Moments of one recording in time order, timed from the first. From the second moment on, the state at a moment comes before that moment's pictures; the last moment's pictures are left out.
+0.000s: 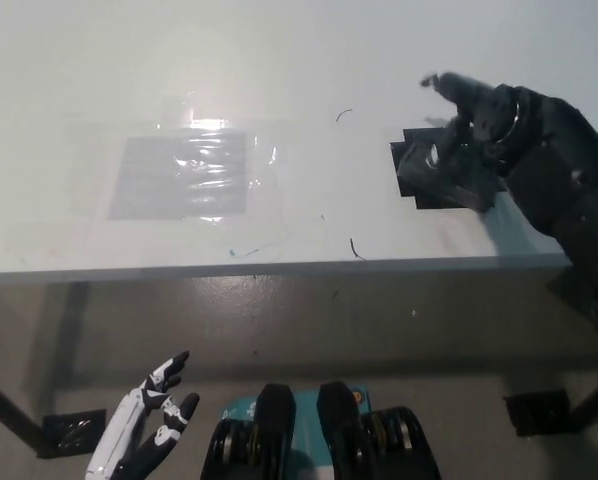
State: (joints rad) left_arm 0.04 0.21 -0.07 0.15 0.08 -0.39 -0.10; right_arm -1.26 -0.21 0.52 1.21 -0.46 0.29 0.31
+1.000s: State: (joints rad) left_arm 0.04 0.22 -0.08 0.13 0.10 -0.41 -0.10; right_arm -1.29 -0.20 0.49 1.34 -0.46 0.27 0.34
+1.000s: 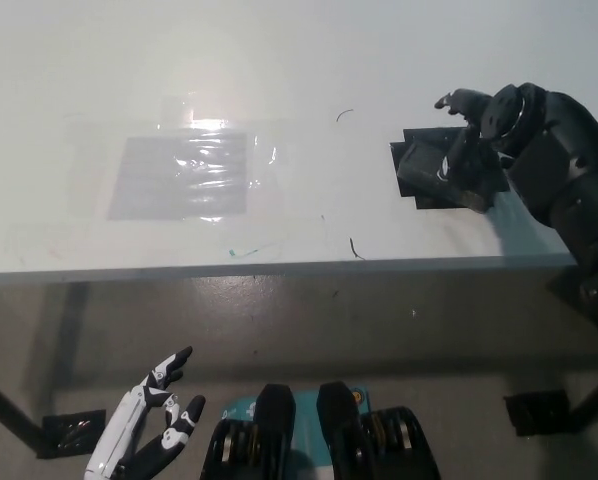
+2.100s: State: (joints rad) left_arm 0.03 0.22 -0.08 0.13 0.10 -0.41 -0.10; right_arm -1.20 -0.20 0.51 1.33 -0.50 0.24 -0.03
